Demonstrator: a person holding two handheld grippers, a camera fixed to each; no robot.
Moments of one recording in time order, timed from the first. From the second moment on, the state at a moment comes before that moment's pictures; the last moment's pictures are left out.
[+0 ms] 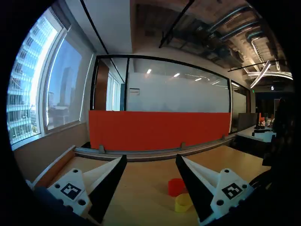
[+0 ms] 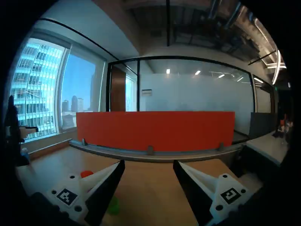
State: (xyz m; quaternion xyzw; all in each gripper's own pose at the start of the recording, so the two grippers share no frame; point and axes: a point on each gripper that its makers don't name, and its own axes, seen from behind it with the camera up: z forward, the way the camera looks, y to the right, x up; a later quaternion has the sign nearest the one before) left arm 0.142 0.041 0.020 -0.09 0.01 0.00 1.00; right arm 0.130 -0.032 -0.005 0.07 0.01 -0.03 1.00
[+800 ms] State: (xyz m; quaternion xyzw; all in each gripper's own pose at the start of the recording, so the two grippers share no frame) left arm 0.135 0.078 0.015 -0.20 0.00 0.03 0.98; right arm 0.128 -0.077 -0.017 0.21 -0.01 -0.06 0.98
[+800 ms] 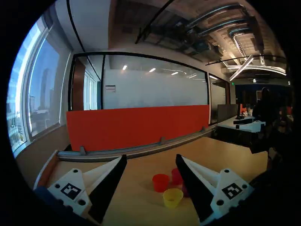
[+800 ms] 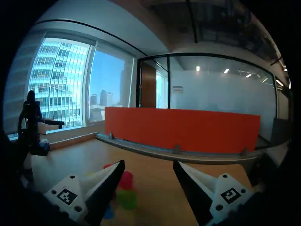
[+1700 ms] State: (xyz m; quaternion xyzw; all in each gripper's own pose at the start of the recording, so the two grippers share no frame) left arm 0.113 0.118 0.002 -0.30 -0.05 0.05 0.95; right arm 0.114 -0.082 -0.025 0.25 -0.06 -0.10 0.96
